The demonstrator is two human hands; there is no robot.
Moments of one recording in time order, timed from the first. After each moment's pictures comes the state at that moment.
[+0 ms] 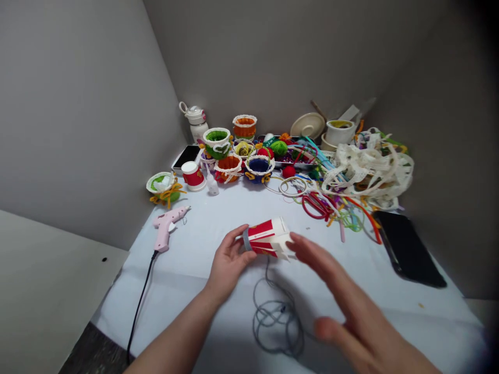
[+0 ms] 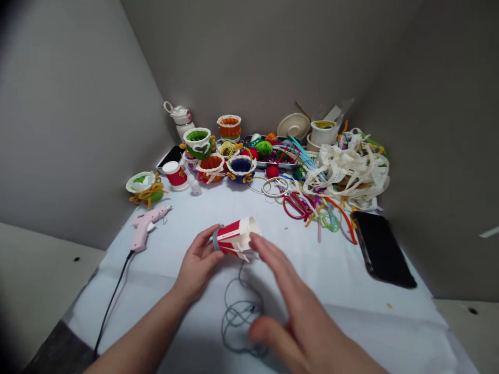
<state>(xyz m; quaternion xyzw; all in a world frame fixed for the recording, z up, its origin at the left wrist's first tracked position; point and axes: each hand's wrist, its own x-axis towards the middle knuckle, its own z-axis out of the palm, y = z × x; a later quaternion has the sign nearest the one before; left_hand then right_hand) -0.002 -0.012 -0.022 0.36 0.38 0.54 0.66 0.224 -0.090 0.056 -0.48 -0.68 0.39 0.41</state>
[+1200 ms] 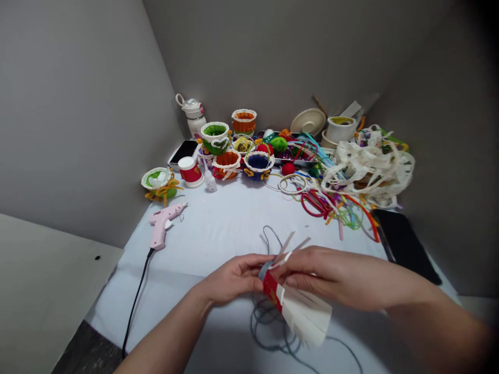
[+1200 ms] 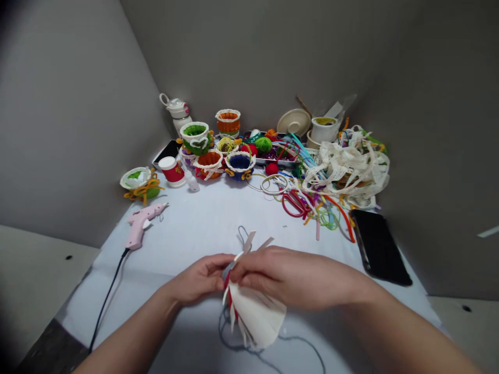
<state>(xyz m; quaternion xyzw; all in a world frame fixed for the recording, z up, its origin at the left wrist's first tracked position) -0.017 -0.016 -0.025 0.41 0.21 0.25 0.85 0.221 -0.005 0.105 -0.31 -0.78 0.55 0.04</state>
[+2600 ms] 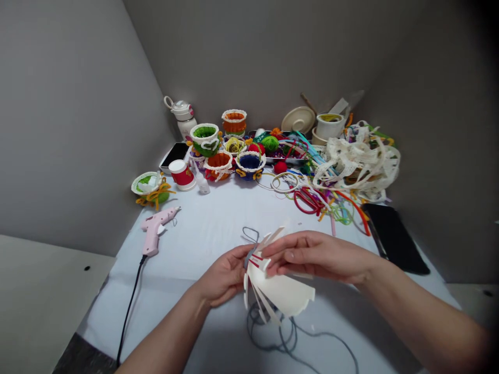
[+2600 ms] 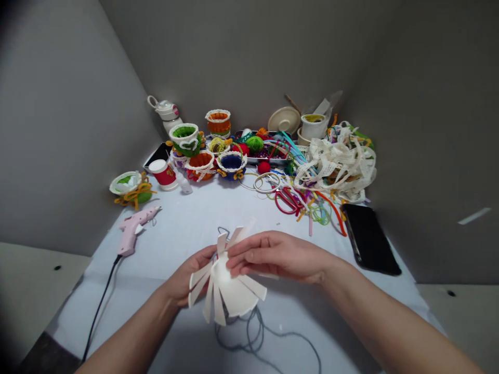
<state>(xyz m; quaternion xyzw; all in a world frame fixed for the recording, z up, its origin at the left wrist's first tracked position) -0.015 -0.019 -0.041 0.28 0.26 0.32 0.87 0.237 -0.001 0.051 -0.32 -0.39 0.84 0.20</state>
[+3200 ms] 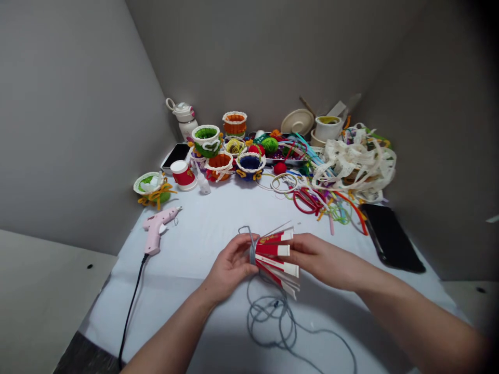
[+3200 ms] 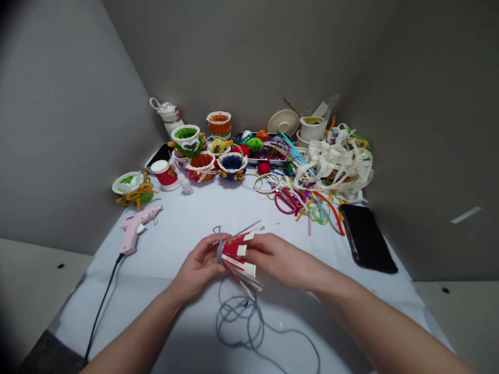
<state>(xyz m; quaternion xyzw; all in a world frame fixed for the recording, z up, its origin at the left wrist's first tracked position) -0.005 -0.014 -0.026 0.42 0.29 0.44 0.74 0.220 -0.010 0.070 -0.42 -0.63 0.62 0.20</state>
